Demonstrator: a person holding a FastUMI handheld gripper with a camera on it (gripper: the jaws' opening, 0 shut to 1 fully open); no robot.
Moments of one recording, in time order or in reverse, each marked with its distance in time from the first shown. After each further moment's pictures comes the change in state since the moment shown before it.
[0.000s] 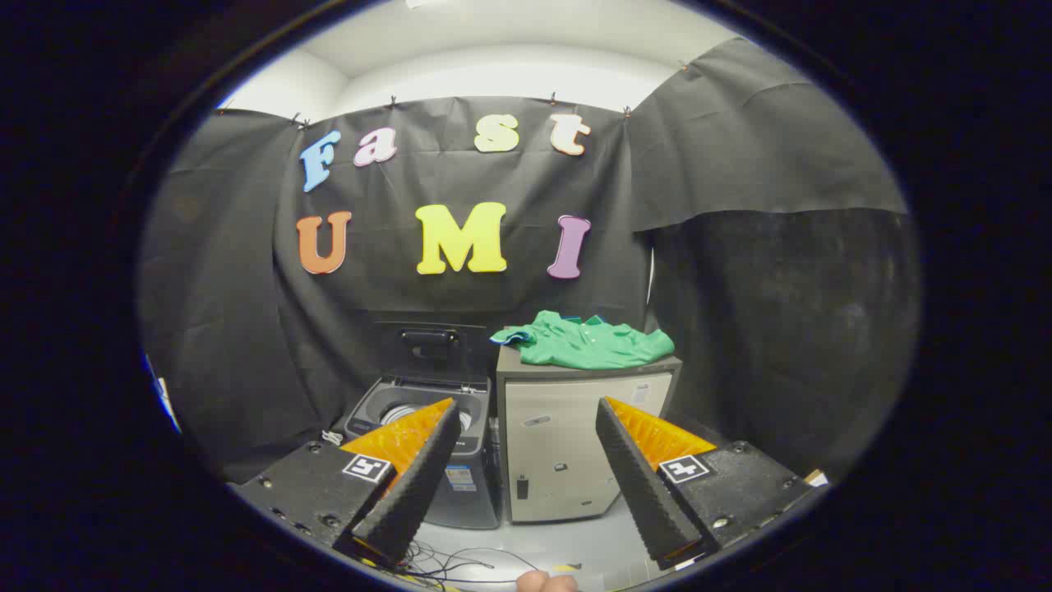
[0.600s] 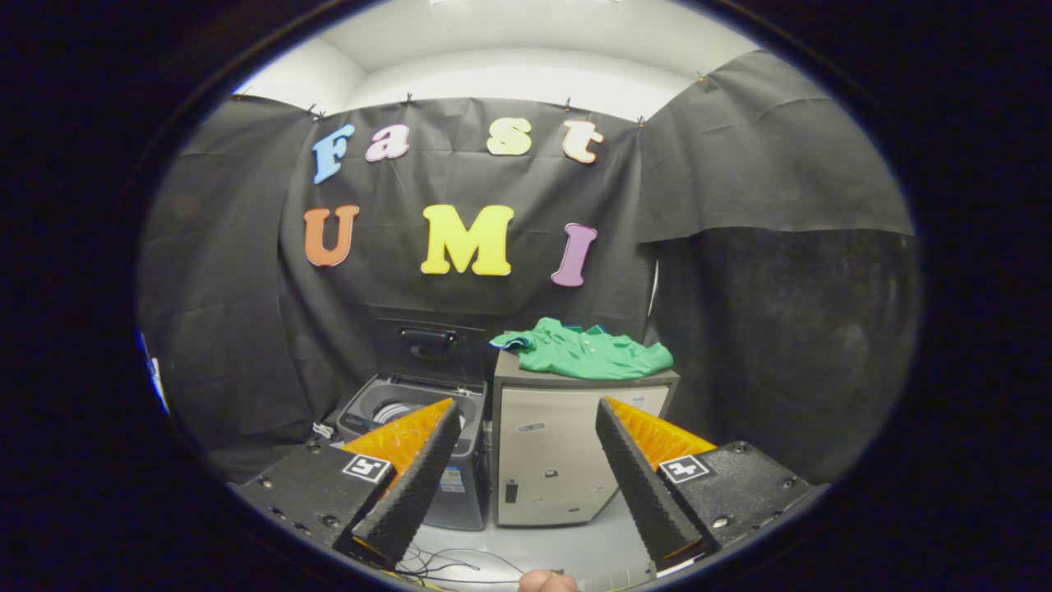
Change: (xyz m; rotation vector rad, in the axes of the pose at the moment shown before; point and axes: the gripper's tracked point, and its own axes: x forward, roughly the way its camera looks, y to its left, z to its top) arm 0.003 0.001 0.005 -0.062 -0.019 0.011
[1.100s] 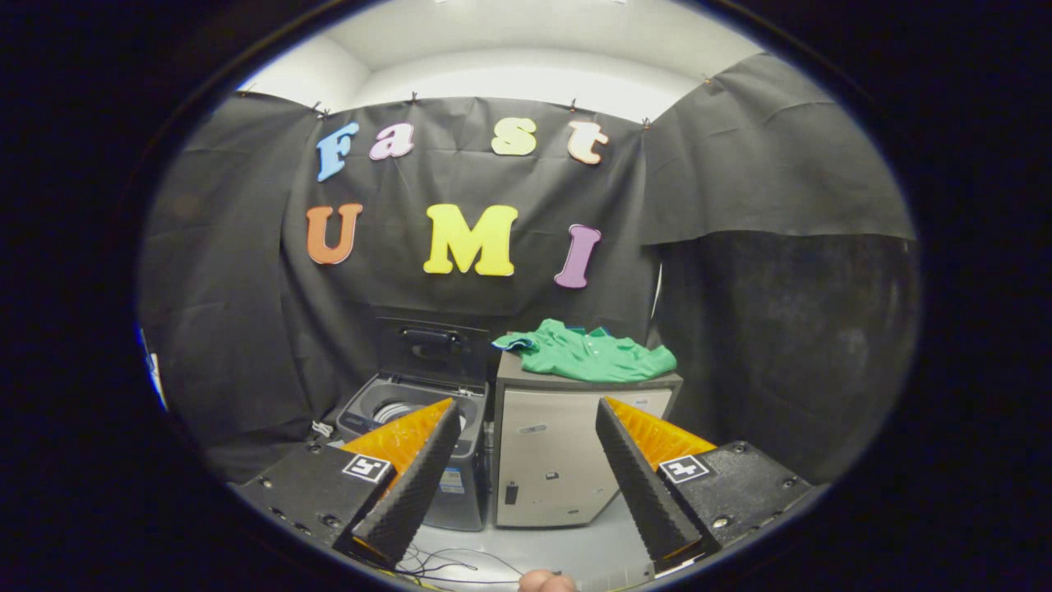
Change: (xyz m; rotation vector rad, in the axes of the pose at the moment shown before) arm 0.004 0.006 0.001 -0.013 -0.006 0.006
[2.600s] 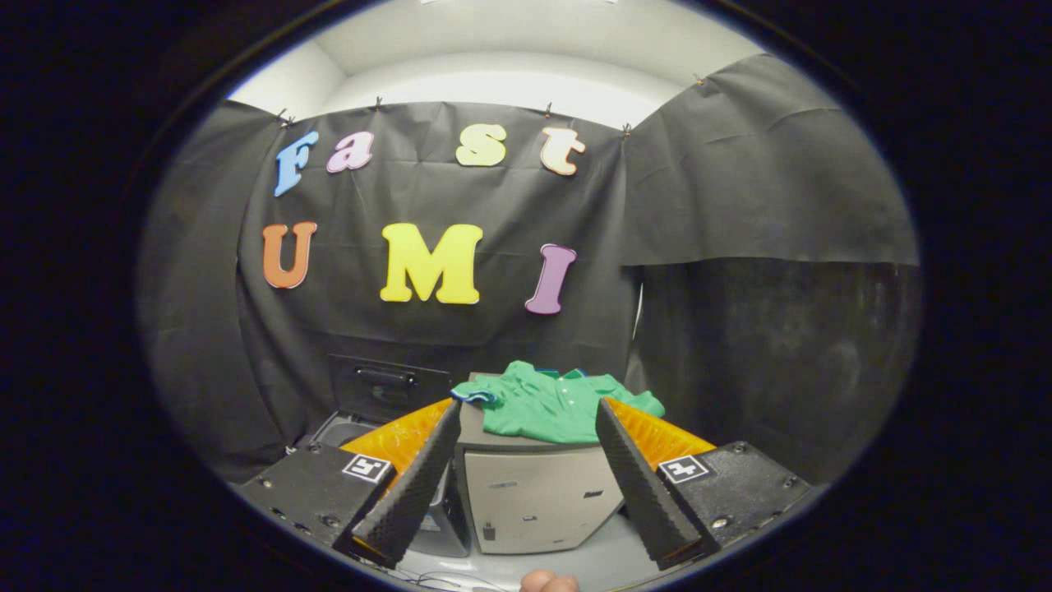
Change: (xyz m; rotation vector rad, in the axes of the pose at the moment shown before) arm 0.123 -0.049 0.088 0.017 -0.053 -0.087
